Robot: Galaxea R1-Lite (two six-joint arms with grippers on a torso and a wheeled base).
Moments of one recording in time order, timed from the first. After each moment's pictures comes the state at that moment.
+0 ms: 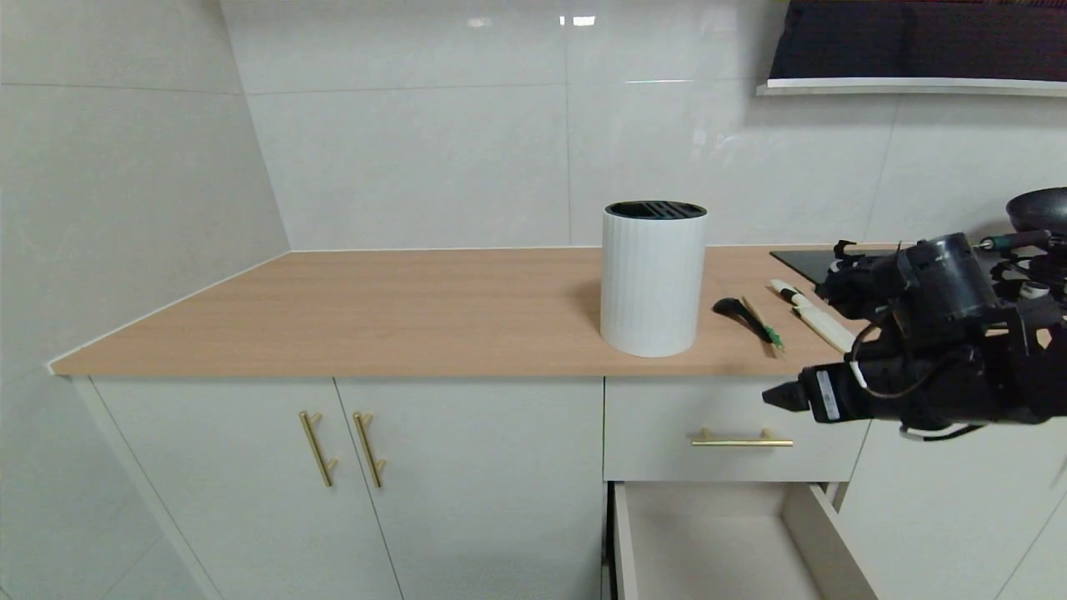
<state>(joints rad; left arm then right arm) 0.00 0.00 0.00 0.00 -0.04 0.01 0.36 1.66 -1.02 0.08 -0.21 0.13</state>
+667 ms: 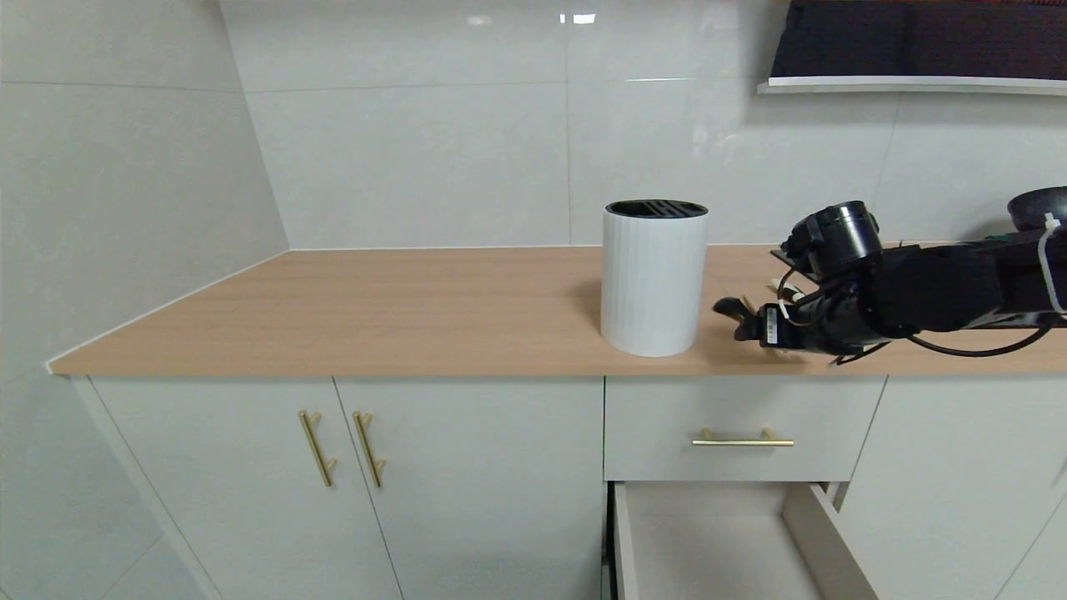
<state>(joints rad) 0.00 0.00 0.00 0.00 -0.04 0.01 0.28 1.99 -1.43 0.16 -0.26 0.30</state>
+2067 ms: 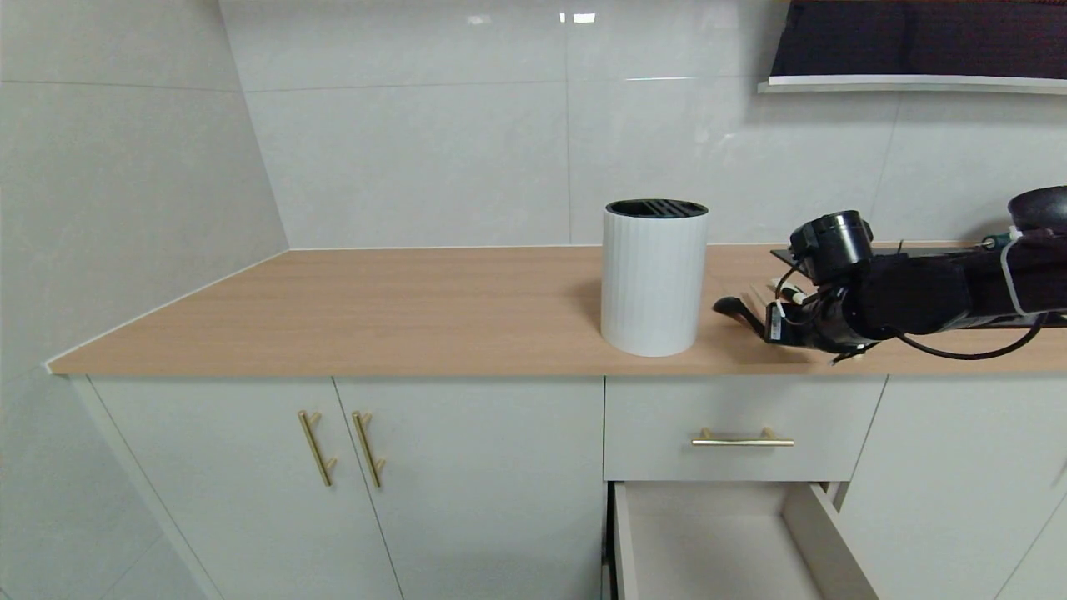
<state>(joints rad) 0.00 0.00 0.00 0.00 -0.04 0.01 0.24 2.04 -1.45 0.11 -0.34 0.31</state>
